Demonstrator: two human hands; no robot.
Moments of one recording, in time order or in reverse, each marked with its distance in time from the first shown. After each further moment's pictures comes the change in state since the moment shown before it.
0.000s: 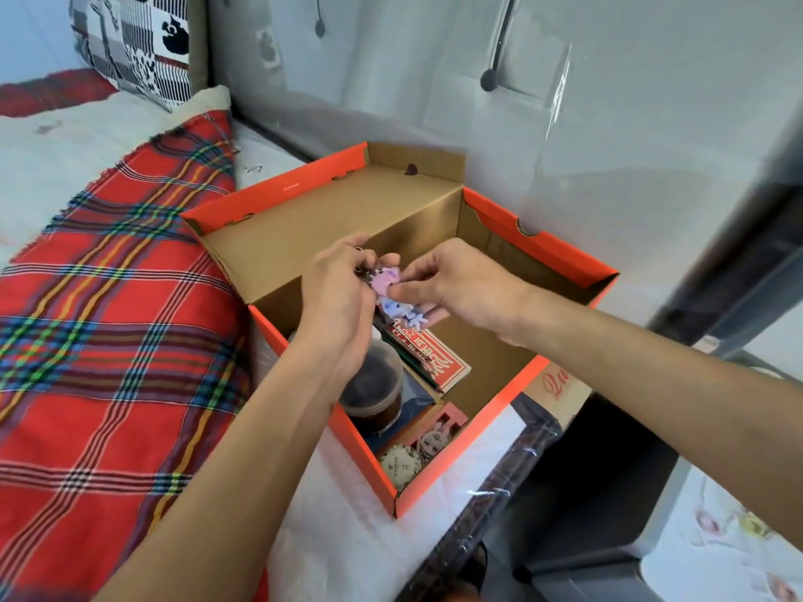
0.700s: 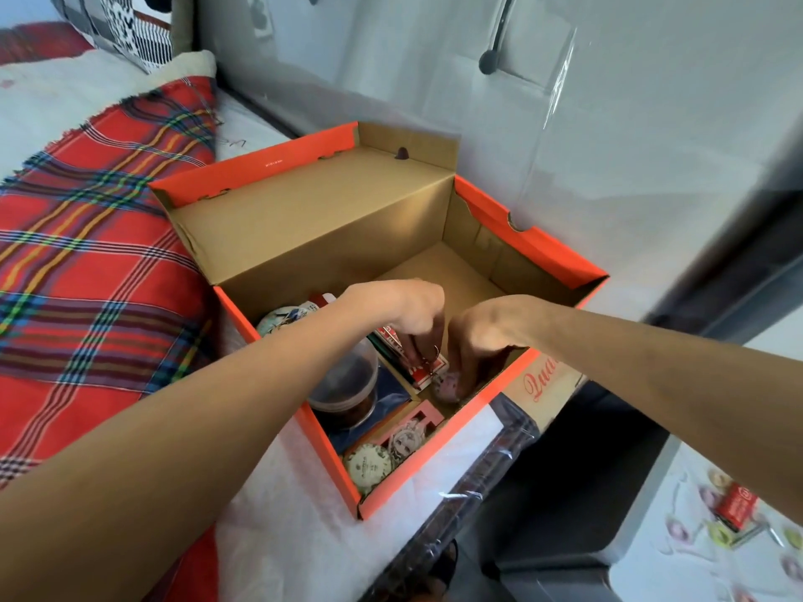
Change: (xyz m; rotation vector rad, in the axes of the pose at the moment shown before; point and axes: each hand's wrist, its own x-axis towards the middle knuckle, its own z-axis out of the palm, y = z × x) left_hand 0.053 -0.056 0.037 1.724 -0.973 -0.287; right_hand 0.024 0.067 -0.012 -0.924 -0.668 0.440
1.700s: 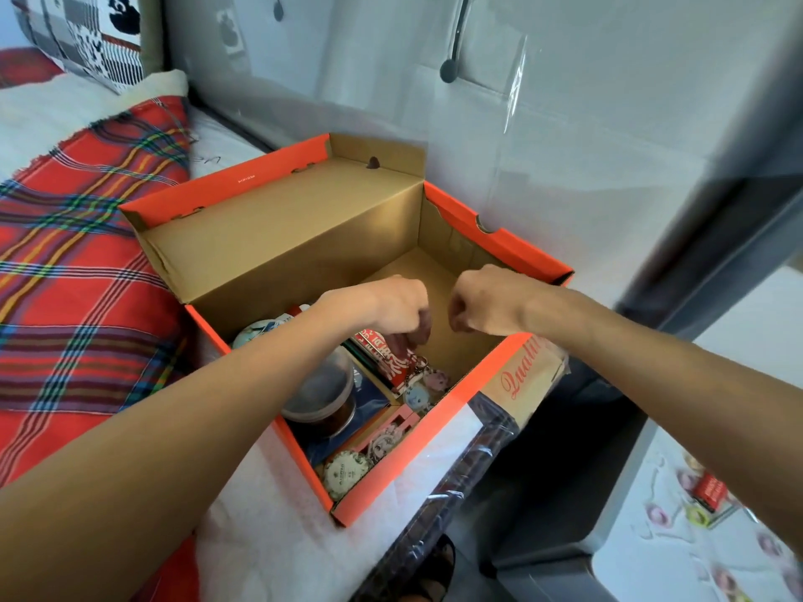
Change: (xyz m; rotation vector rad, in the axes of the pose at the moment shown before) left_hand 0.003 0.010 -0.003 -0.041 0.111 0.032; right_hand -0.036 0.037 -0.004 0.061 0.557 0.019
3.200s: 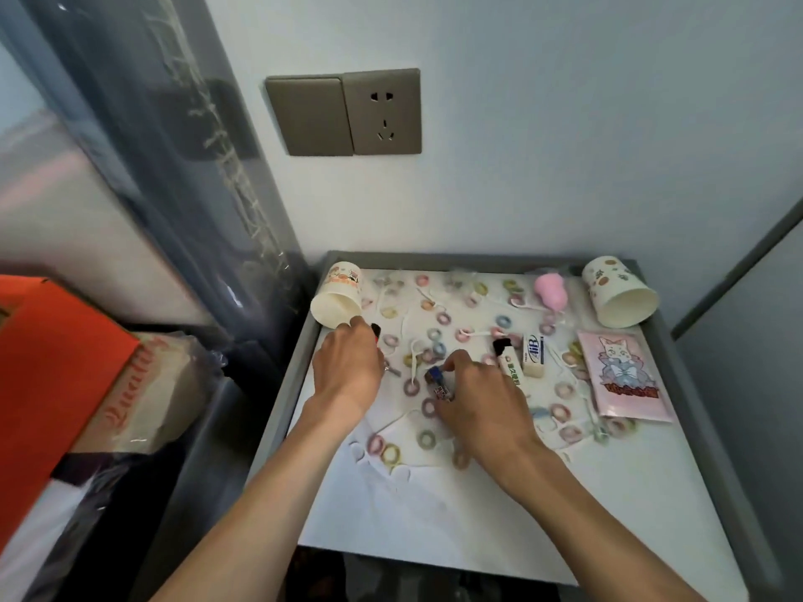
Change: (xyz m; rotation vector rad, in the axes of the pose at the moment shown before) left_hand 0.113 0.301 0.300 0.406 0.390 0.119; right_hand -0.296 0.243 0.255 0.617 0.425 0.845
